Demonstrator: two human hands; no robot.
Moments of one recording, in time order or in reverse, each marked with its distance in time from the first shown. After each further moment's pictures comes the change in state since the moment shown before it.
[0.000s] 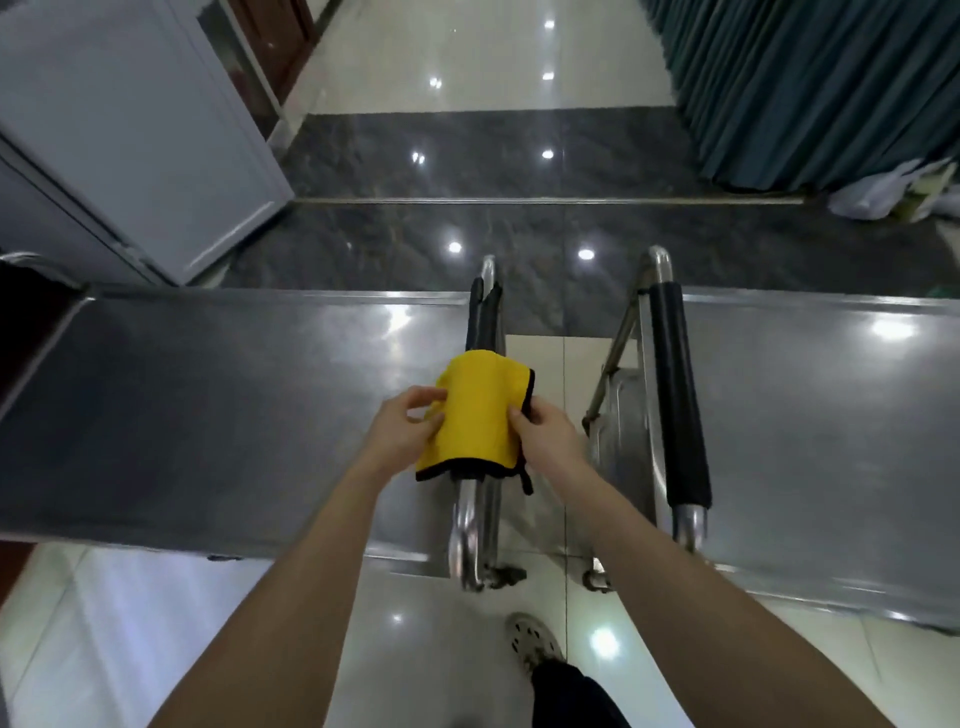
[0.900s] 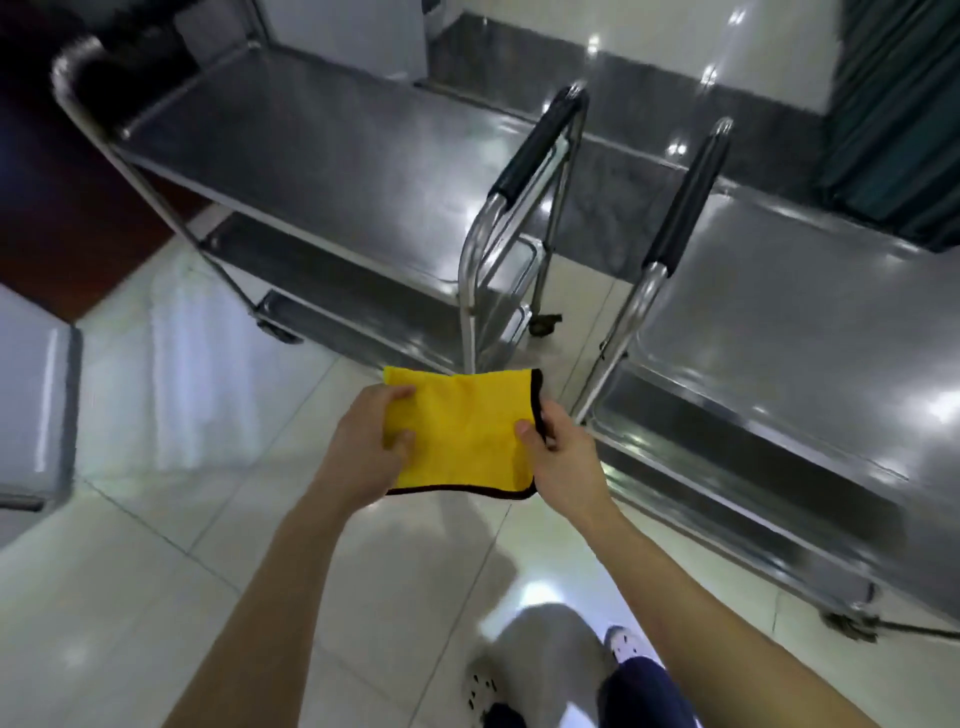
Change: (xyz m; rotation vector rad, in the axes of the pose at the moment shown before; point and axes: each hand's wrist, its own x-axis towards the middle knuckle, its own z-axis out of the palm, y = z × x) left_hand -0.435 -0.091 0.158 0.129 0.327 -0.063; right_hand -0.319 0.192 -0.084 -0.200 -0.275 -0.292
